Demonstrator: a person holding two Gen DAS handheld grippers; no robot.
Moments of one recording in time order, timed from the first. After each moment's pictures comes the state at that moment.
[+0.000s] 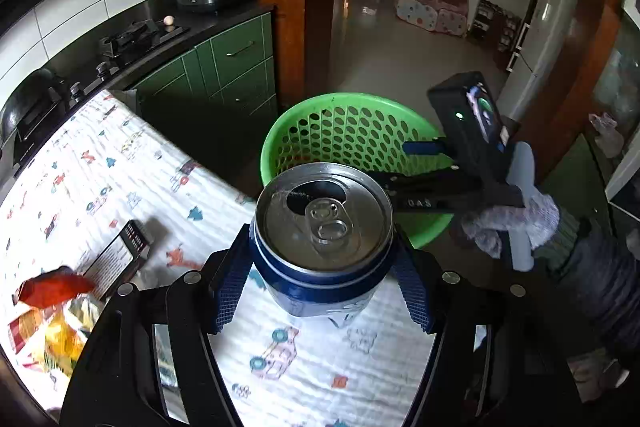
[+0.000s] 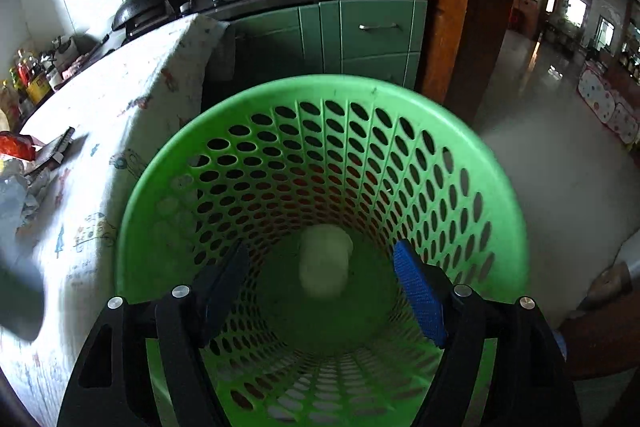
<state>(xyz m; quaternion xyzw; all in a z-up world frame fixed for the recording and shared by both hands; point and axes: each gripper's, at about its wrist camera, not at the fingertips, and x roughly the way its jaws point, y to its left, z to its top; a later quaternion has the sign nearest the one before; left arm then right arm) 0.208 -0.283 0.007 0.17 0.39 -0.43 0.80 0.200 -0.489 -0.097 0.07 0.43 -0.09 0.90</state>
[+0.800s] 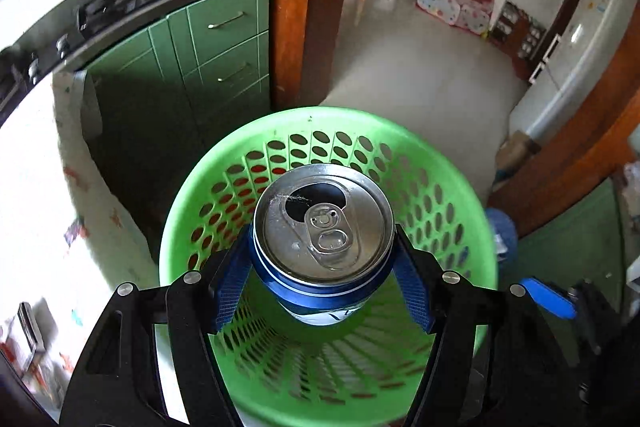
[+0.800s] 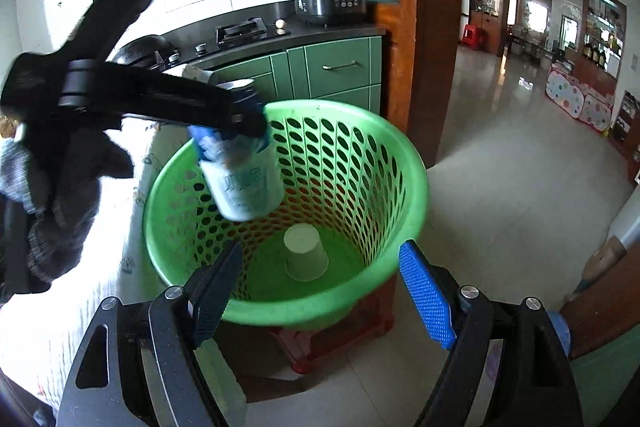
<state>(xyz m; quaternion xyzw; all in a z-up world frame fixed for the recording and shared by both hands) 0.268 -0.439 -0.062 0.15 0.44 -0.39 0.79 0.101 -0.488 -0.080 0.09 0.36 -0.14 0.92</state>
